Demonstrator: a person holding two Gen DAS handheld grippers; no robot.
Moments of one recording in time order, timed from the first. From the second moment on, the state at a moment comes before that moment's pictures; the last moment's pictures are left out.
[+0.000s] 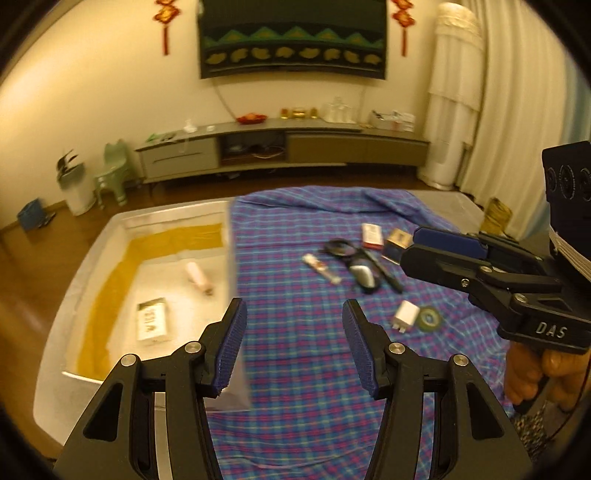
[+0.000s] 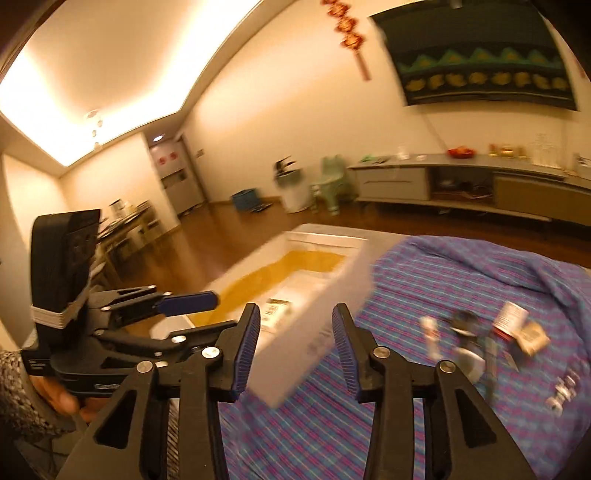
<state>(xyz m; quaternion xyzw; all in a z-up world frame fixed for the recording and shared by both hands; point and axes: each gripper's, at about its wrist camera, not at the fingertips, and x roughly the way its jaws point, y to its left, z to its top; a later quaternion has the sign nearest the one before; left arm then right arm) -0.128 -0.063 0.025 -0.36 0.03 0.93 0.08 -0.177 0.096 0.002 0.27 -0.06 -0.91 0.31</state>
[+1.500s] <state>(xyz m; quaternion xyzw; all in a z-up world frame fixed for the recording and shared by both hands) -0.242 0.097 -0.166 -0.47 0.09 0.85 0.23 -0.229 0.209 -0.166 0.51 0.01 -0.86 0.09</state>
